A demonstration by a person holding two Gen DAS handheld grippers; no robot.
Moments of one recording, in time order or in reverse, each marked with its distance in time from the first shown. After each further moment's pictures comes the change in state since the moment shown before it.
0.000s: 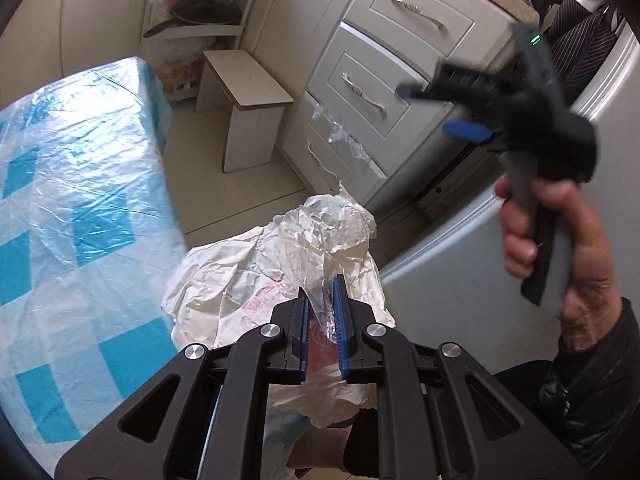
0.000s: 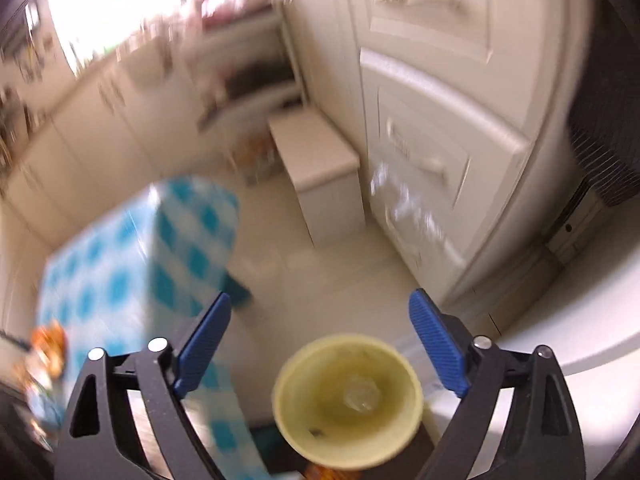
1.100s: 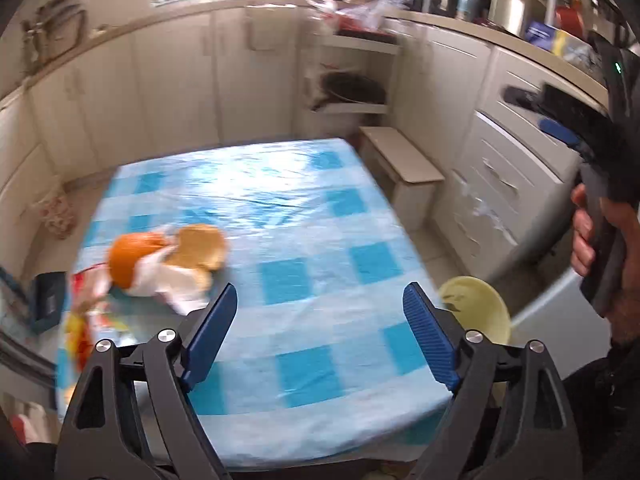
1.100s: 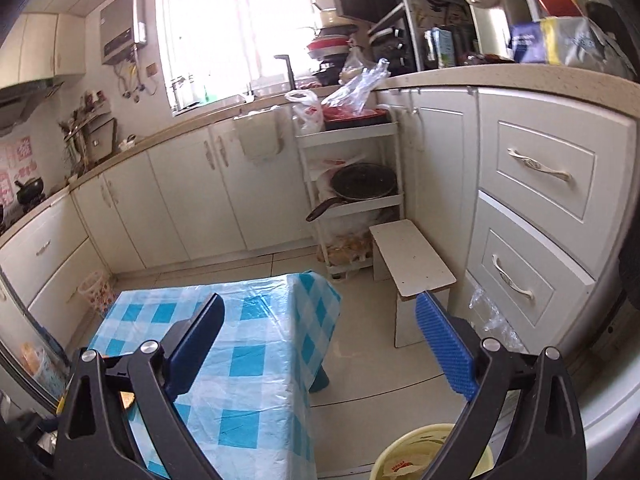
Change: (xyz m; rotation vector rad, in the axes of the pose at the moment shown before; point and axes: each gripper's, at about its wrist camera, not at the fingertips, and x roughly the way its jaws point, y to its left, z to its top) left arm -0.200 0.102 -0.036 -0.106 -0.275 0.537; right arm -0.052 0.166 0.004 -0.228 -0.295 0.198
